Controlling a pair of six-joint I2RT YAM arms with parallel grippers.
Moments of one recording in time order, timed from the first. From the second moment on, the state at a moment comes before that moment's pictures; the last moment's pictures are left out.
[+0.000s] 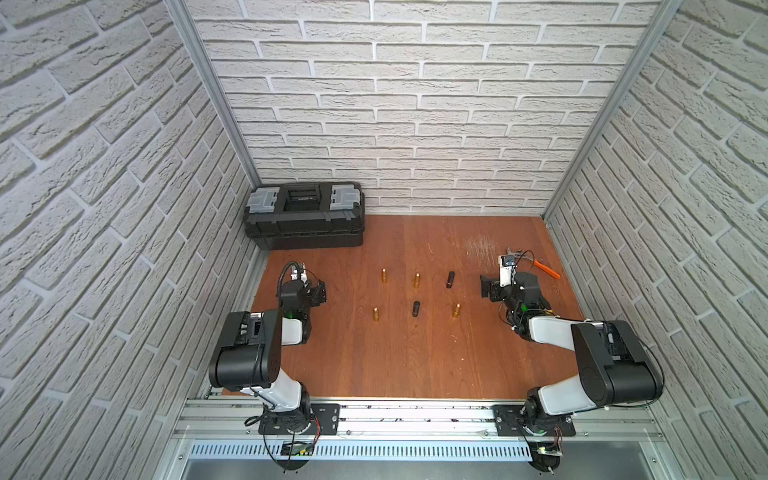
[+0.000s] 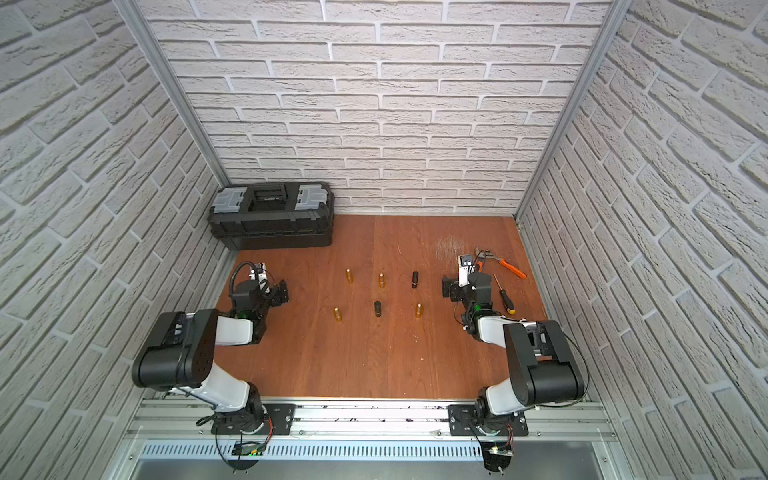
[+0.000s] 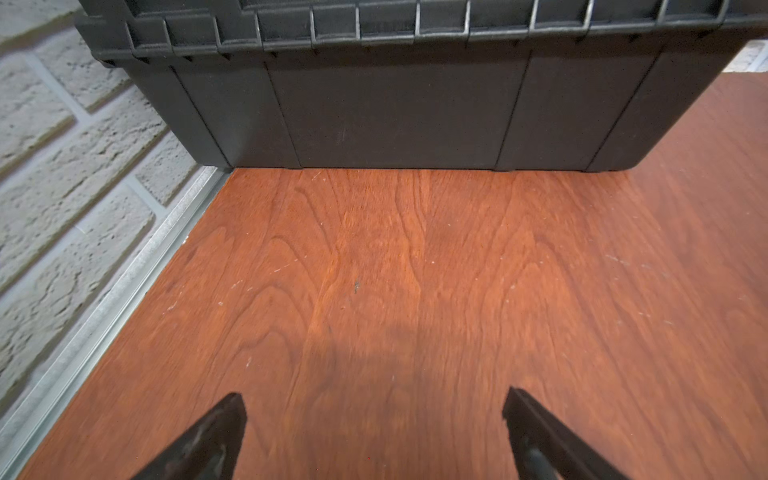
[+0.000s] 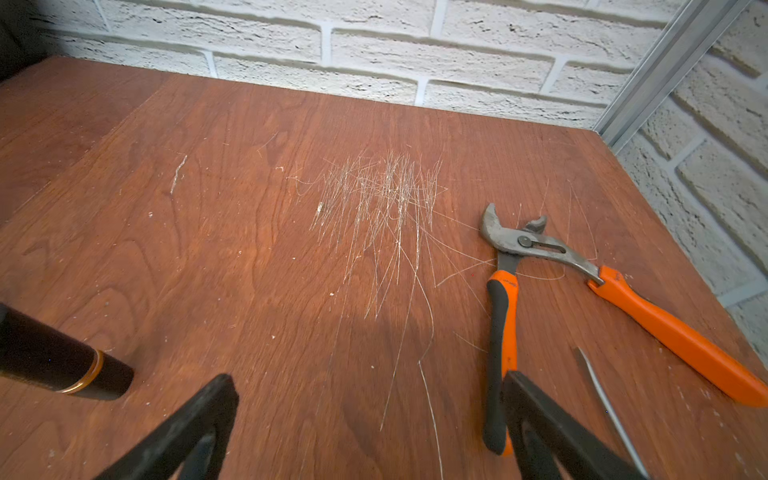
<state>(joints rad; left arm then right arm) 0.06 1.57 0.37 0.75 -0.13 0.03 0.02 1.49 0.45 0.59 0.04 -0.07</state>
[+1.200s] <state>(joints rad) 0.01 1.55 0.99 0.00 -0.21 -0.02 0.01 1.30 0.87 0.03 0.10 0.12</state>
